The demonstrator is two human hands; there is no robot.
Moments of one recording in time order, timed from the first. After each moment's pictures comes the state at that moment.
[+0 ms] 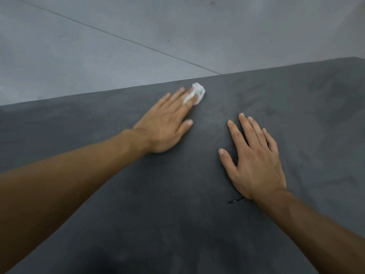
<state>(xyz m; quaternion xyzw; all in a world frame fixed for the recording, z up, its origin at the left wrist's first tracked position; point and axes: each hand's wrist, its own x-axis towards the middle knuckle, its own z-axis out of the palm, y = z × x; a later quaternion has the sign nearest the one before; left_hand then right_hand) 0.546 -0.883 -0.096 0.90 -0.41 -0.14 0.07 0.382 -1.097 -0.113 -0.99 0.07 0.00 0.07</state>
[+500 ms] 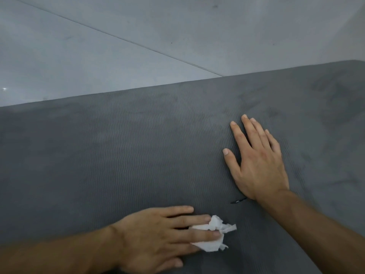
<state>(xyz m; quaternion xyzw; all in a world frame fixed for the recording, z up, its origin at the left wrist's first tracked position) 0.386 -0.809 -0.106 0.64 -0.76 -0.07 -0.10 0.382 -1.098 -0.114 -0.99 0.07 -0.01 0.07</state>
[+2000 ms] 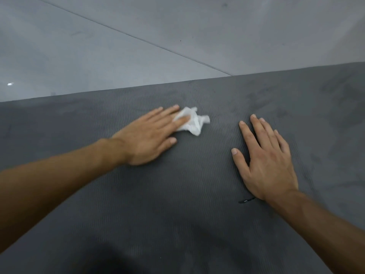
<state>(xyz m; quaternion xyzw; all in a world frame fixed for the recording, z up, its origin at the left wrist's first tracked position) 0.538 -0.810 -0.091 0.87 -0.47 -0.15 0.00 0.382 -1.097 -0.116 -0.99 0.07 -0.02 0.07</state>
